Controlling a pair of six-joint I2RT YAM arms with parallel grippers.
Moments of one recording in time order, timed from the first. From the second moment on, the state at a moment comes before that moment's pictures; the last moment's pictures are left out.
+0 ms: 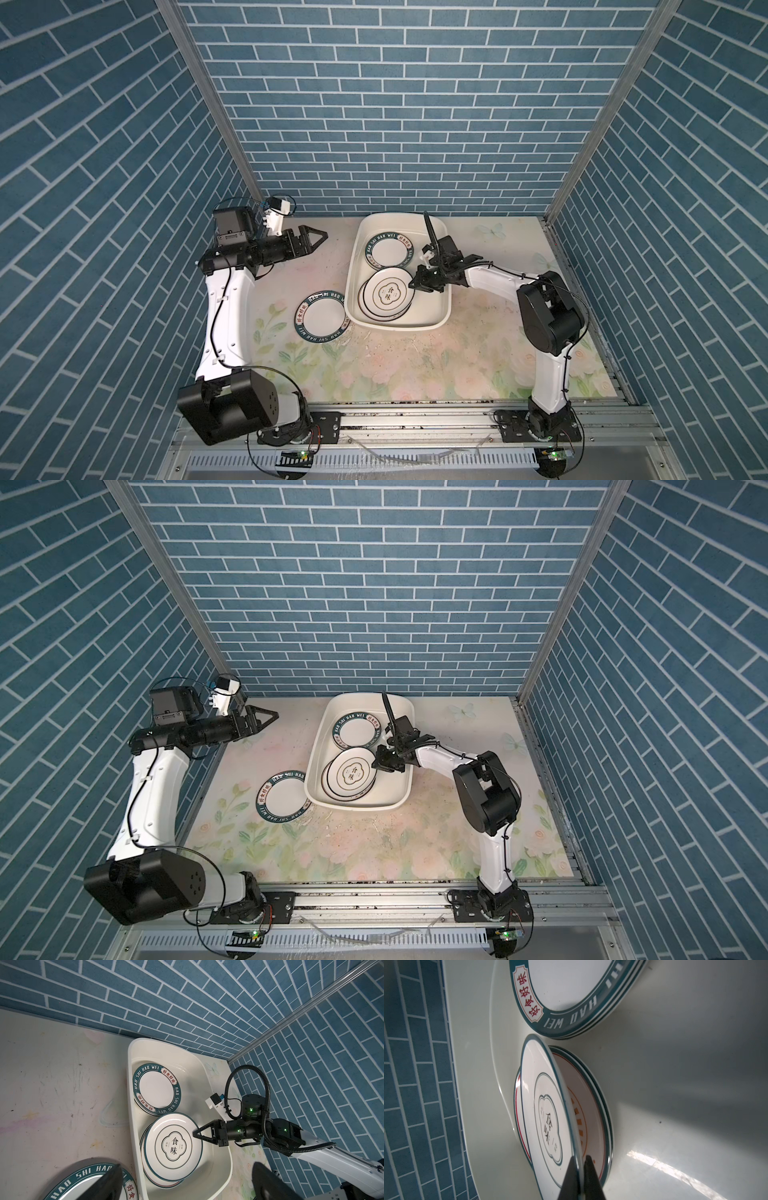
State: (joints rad) left arm 0.26 1.36 1.44 -0.82 0.90 -0.13; right arm 0.62 1.98 1.38 -0.34 -0.49 0.65
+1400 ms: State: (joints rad) left arm 0.26 1.35 1.42 -0.80 0.94 -0.15; right arm 0.62 2.02 1.41 -0.42 -0.48 0.65
